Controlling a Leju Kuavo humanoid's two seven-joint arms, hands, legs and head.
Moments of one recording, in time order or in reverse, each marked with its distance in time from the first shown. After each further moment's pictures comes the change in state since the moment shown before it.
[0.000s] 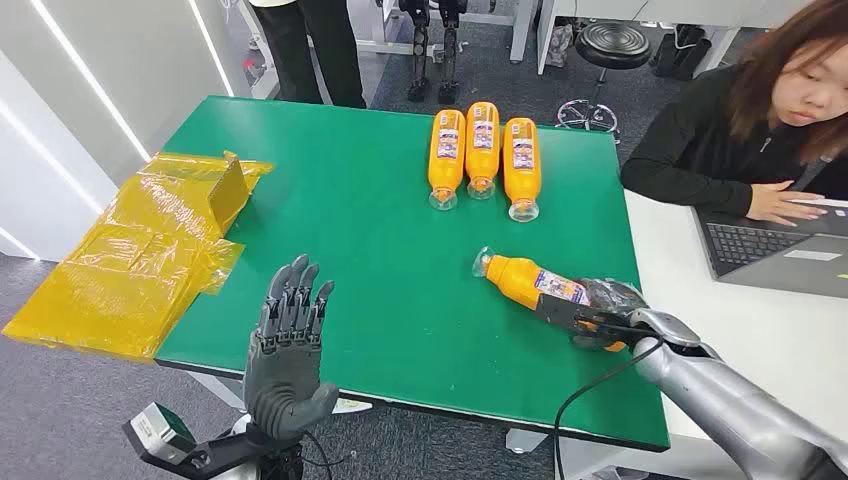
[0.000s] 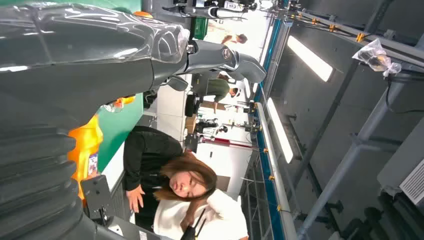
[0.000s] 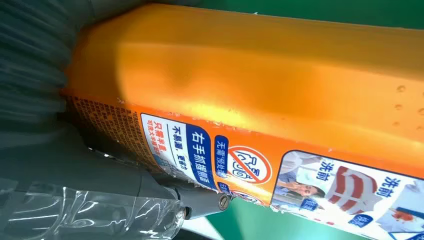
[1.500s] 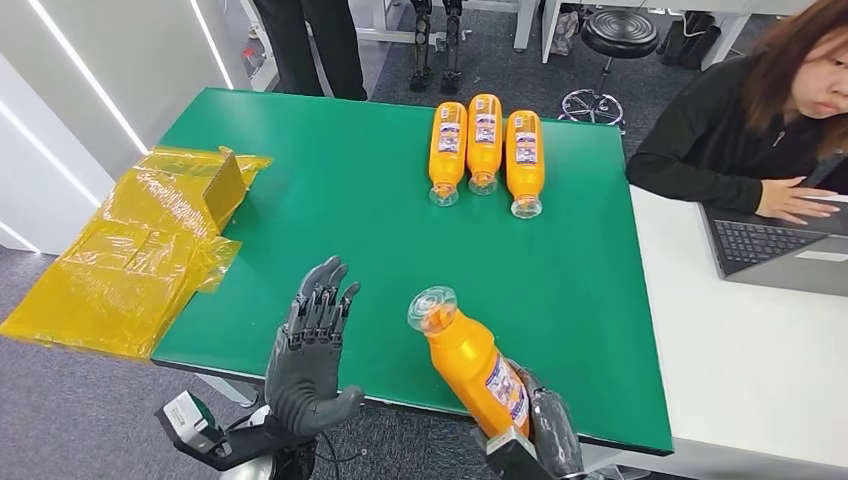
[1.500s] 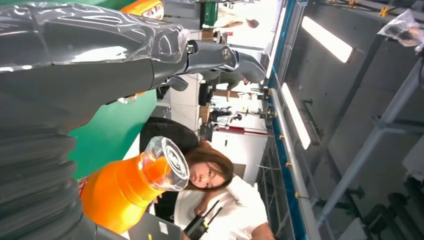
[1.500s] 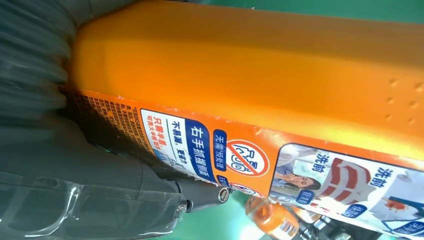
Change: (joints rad) left arm -0.054 0.021 -0.051 0.069 -0.029 -0.001 0.000; right arm 0.876 0.242 -0.553 -0.752 0.289 -0.410 -0.257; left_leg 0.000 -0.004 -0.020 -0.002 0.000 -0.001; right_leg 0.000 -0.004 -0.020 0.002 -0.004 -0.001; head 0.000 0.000
